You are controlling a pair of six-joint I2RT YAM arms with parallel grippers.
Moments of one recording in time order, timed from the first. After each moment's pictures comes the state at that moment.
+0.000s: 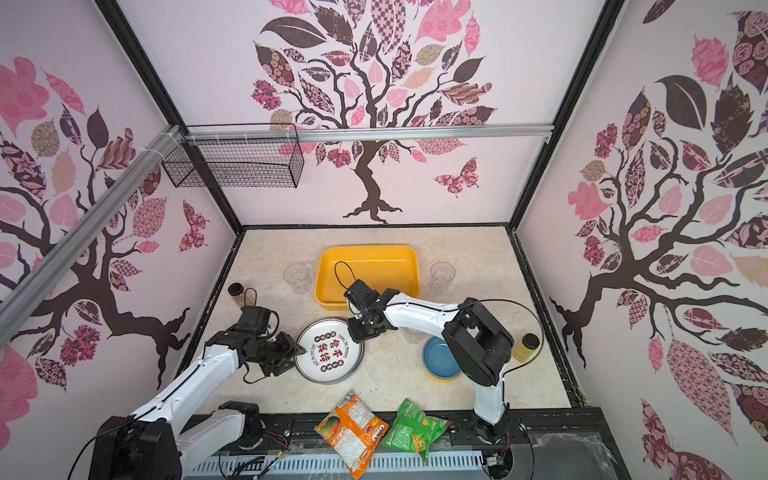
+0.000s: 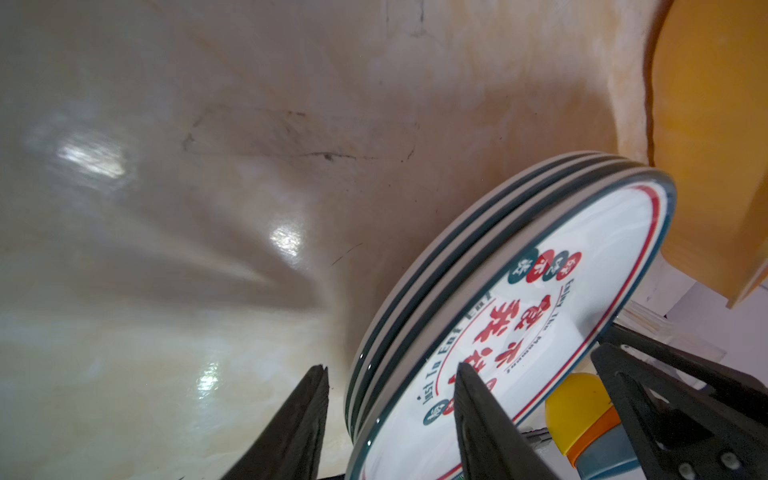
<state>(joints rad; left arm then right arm) -0.13 1.05 0.52 -0.74 0.40 -0.86 0.88 1.86 1.28 -0.57 -0.21 0.48</state>
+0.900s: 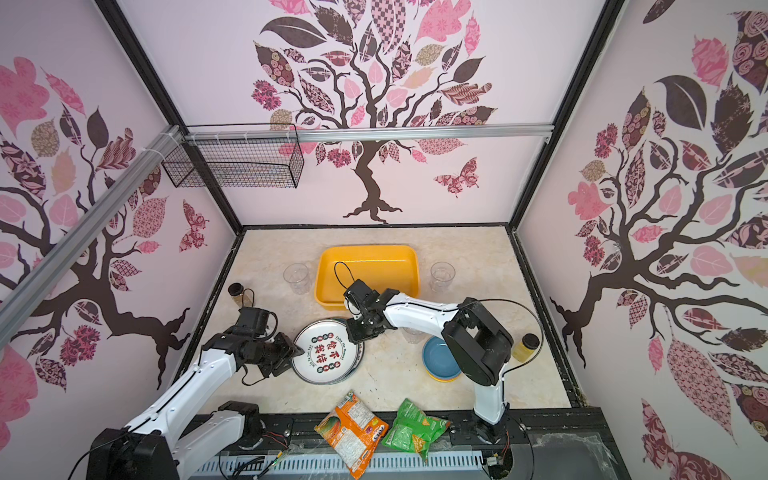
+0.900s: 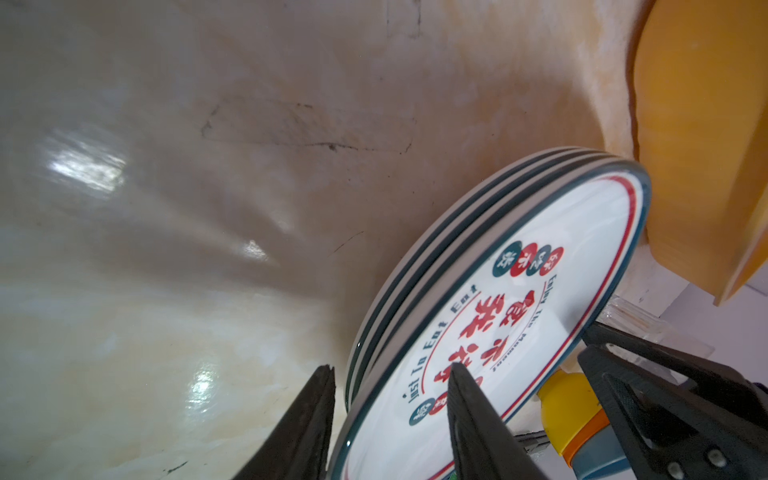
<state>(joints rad) -0.14 0.99 0.52 -0.78 0.38 -0.89 0.88 1.86 1.28 -0.55 -0.27 0.47</state>
